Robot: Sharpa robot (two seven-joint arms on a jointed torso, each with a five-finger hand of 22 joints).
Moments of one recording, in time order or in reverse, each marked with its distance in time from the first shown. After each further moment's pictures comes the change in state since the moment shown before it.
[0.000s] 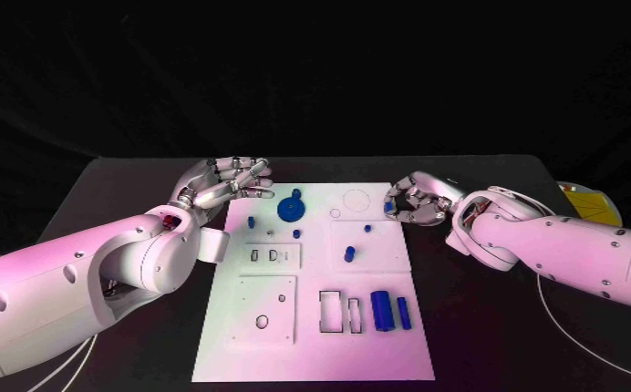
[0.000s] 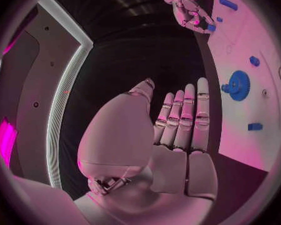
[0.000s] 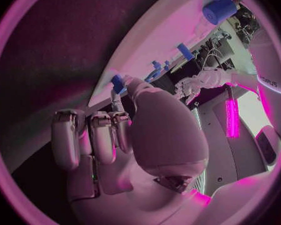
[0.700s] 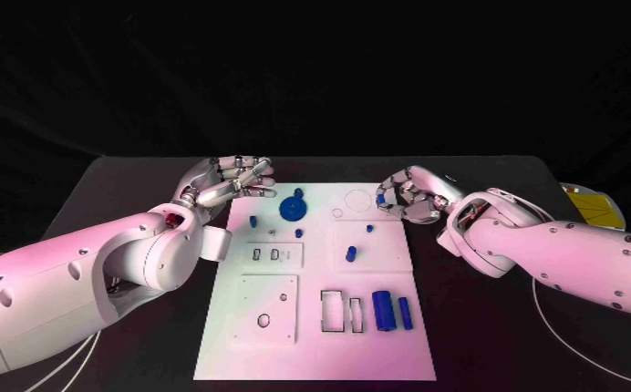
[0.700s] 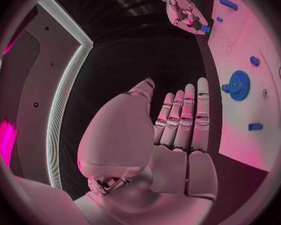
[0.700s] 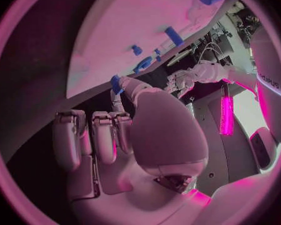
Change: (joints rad) left arm 0.000 0.000 0.000 -0.003 0.000 0.000 0.000; left_hand 0.004 -0.004 0.000 0.000 0.000 0.000 0.000 0.000 0.000 0.000 0.000 -0.004 0.000 0.000 0.000 0.000 0.001 0.000 0.000 0.000 0.000 0.000; right arm 0.013 -0.017 0.004 0.147 -0.019 -0.130 -0.065; right_hand -0.002 0.046 0.100 -0.028 -0.025 0.030 -0.006 0.016 -0.001 0.001 -0.021 0.012 0.000 0.000 -0.021 0.000 0.000 0.000 0.000 -0.014 0.025 0.000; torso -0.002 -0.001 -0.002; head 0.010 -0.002
